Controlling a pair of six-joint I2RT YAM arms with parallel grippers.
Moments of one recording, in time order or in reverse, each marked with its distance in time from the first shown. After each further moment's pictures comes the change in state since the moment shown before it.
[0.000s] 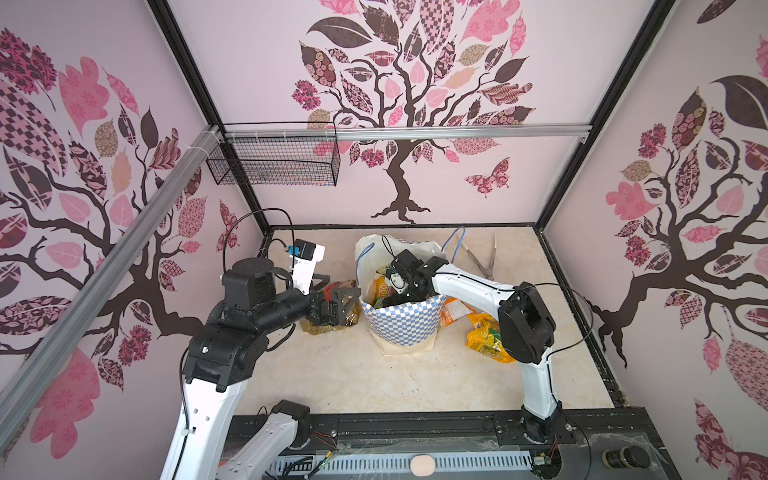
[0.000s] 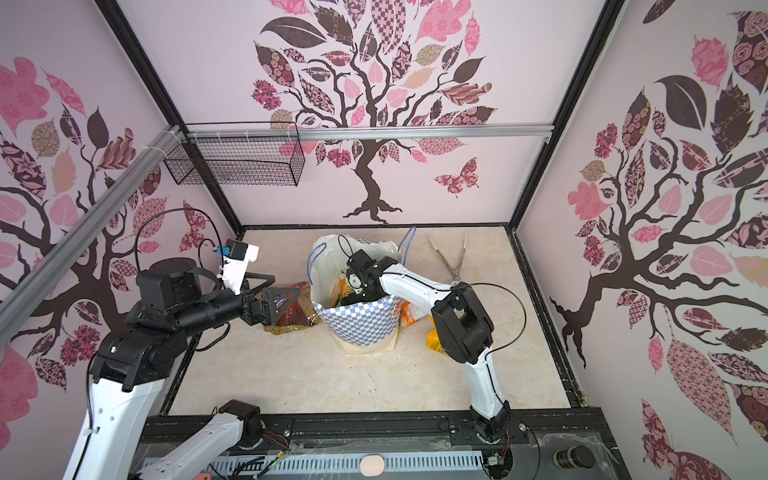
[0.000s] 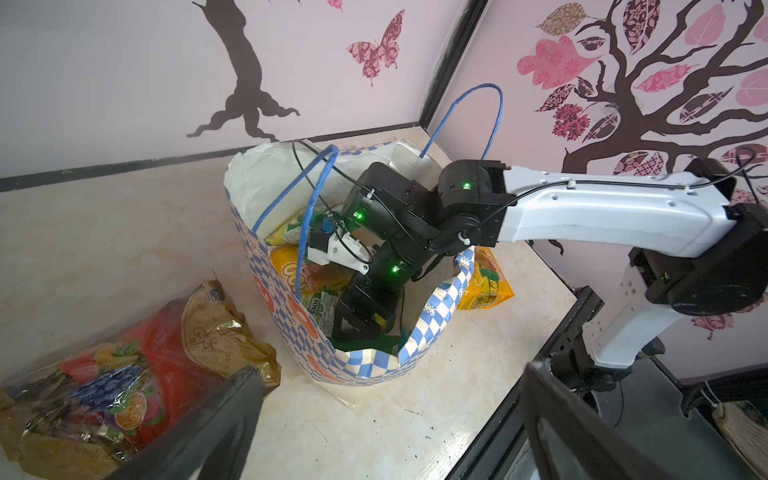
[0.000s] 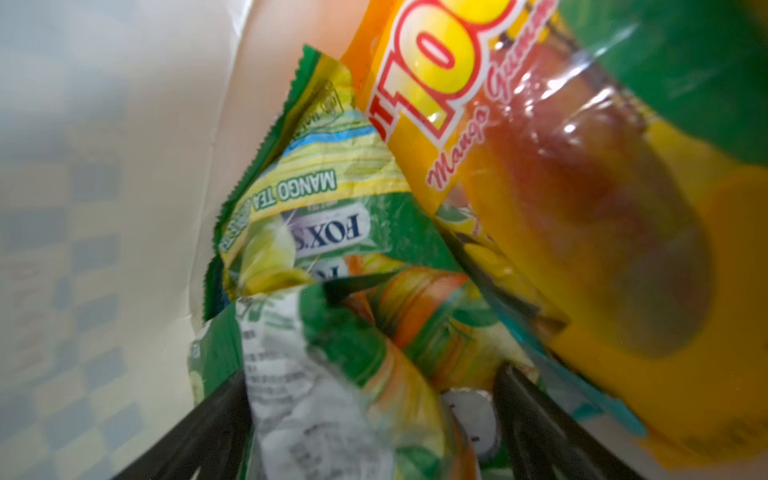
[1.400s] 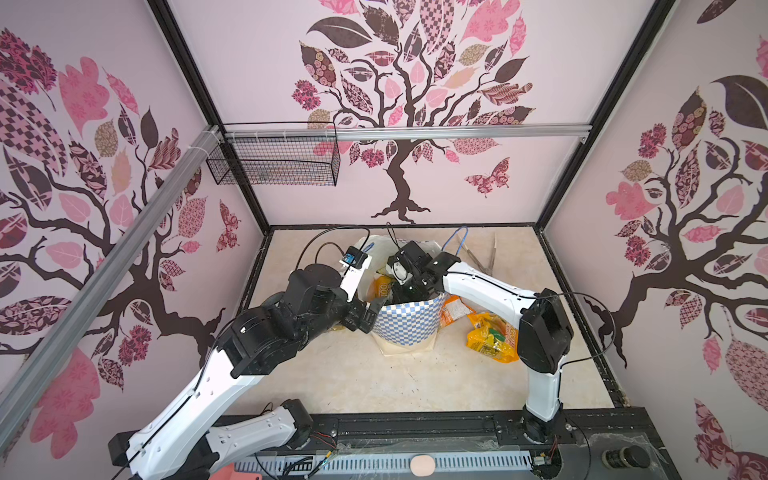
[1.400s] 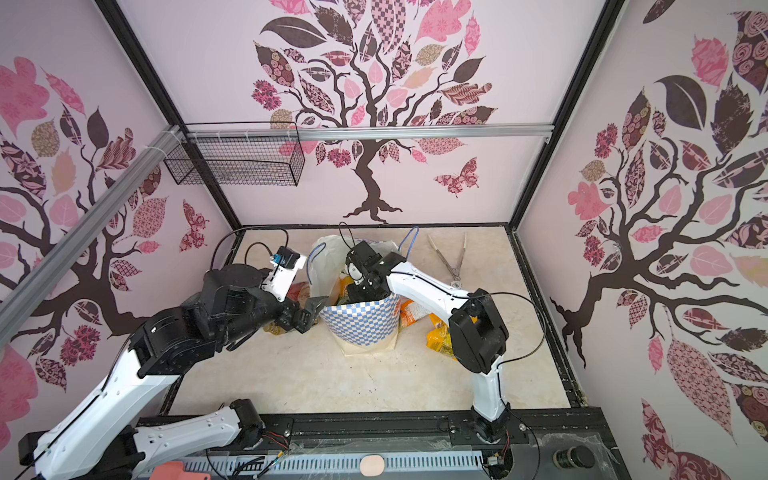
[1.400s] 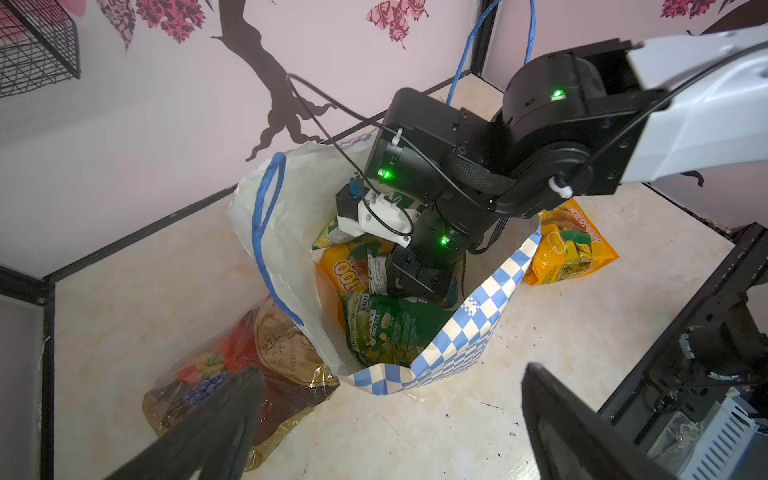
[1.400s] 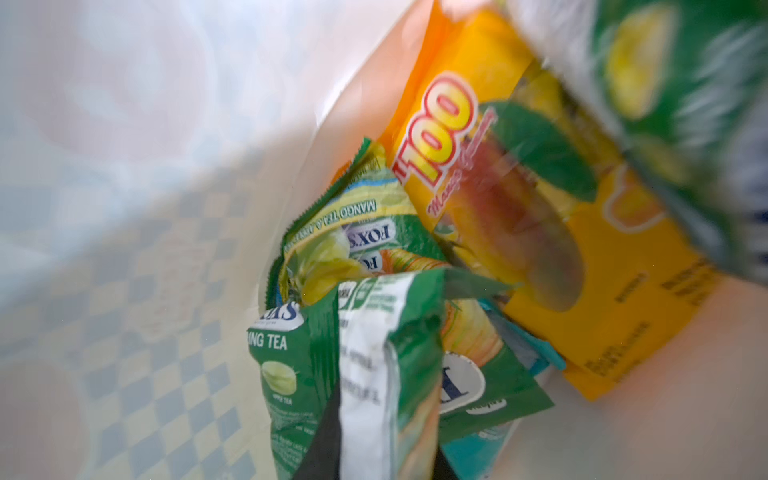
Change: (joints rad) left arm -0.587 0.118 0.064 -0.014 -0.737 0.021; right arm 0.008 -0.139 0.022 0.018 0.080 0.030
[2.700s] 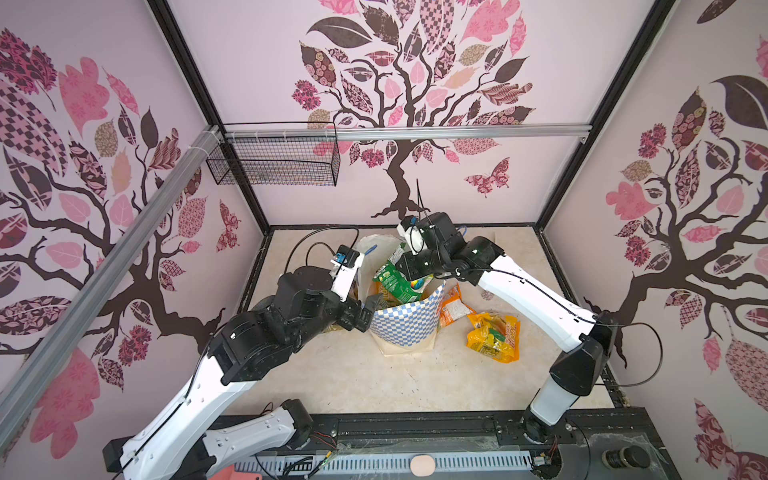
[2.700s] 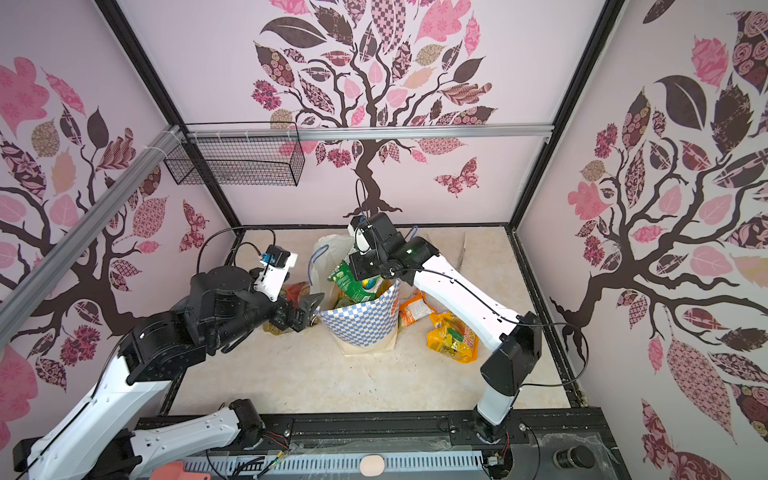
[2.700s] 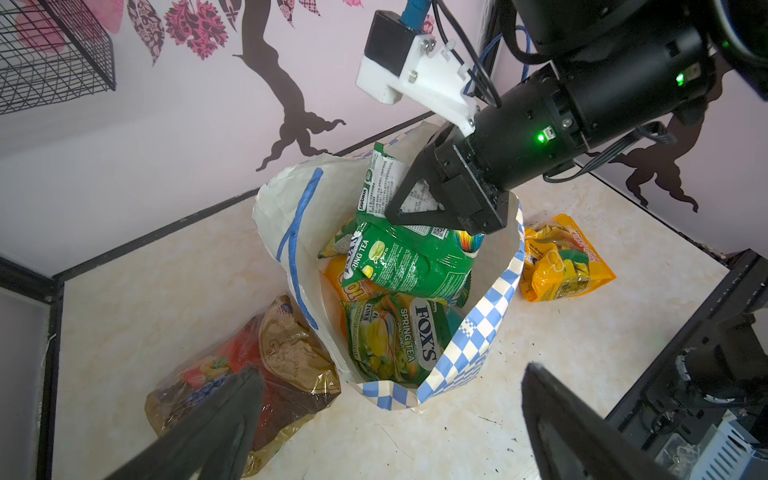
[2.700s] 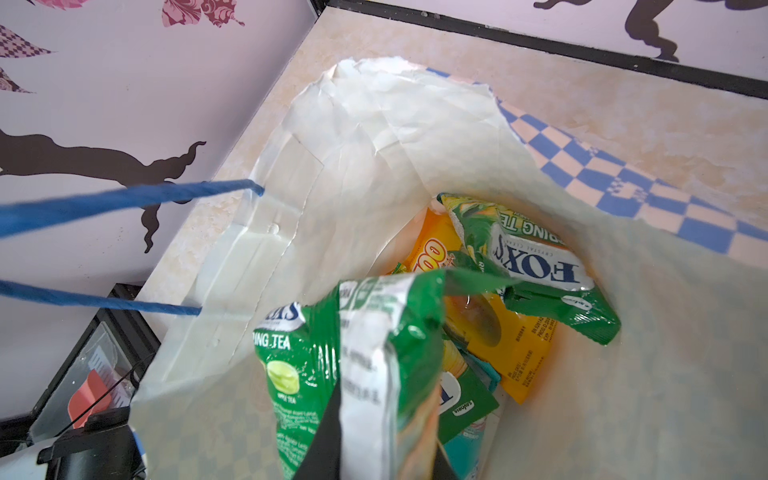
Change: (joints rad) left arm 0.000 -0.033 -0.001 0.020 -0.006 -0.018; right arm 0.000 -0.217 0.127 0.025 0.091 0.027
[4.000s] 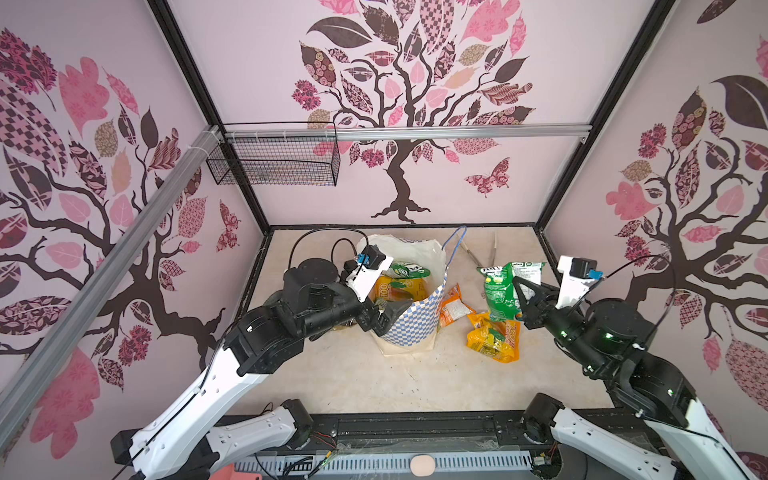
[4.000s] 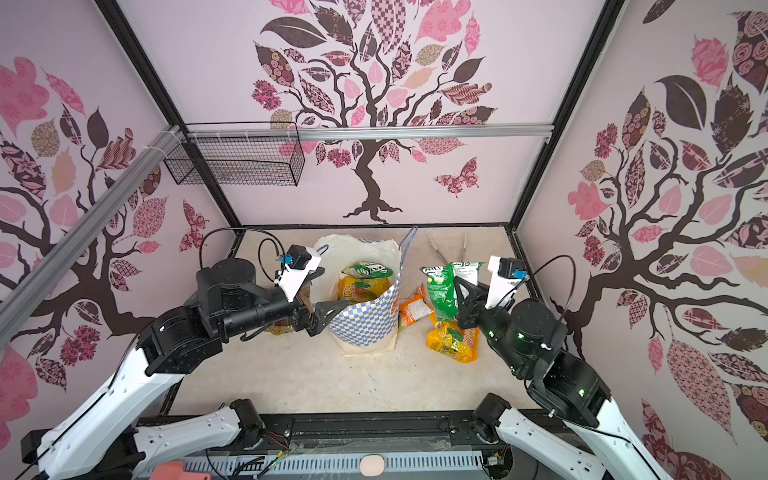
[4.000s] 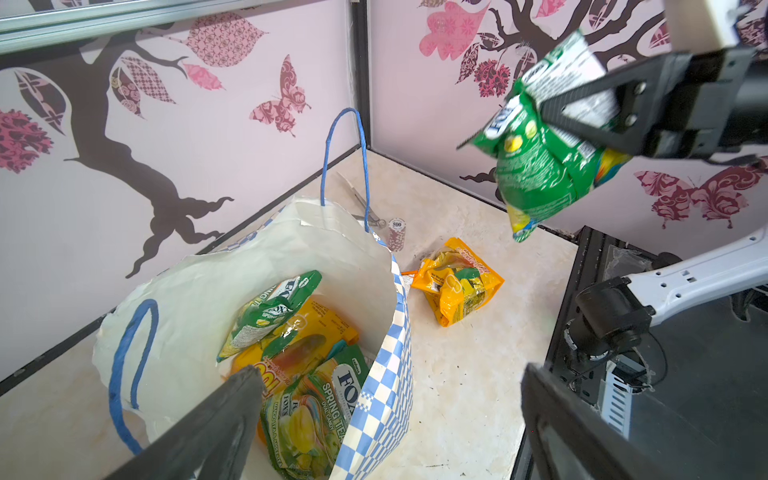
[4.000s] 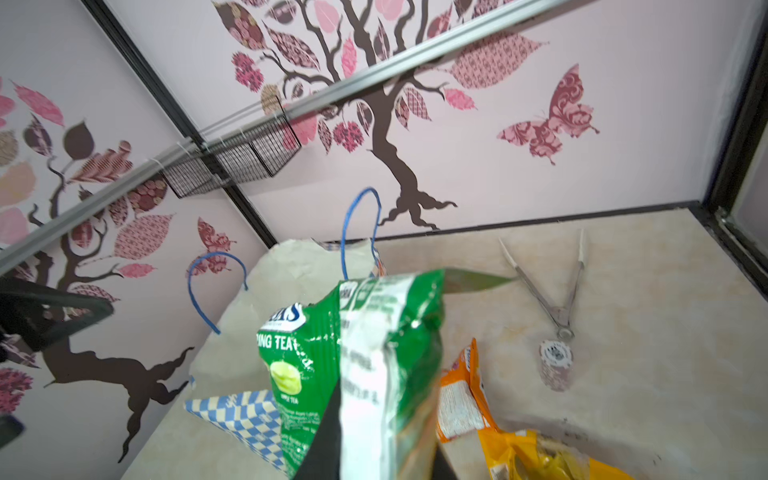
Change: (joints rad) left arm 0.000 0.045 -0.031 0.222 0.341 0.129; right arm -0.001 -1.127 -0.755 0.156 0.475 0.143
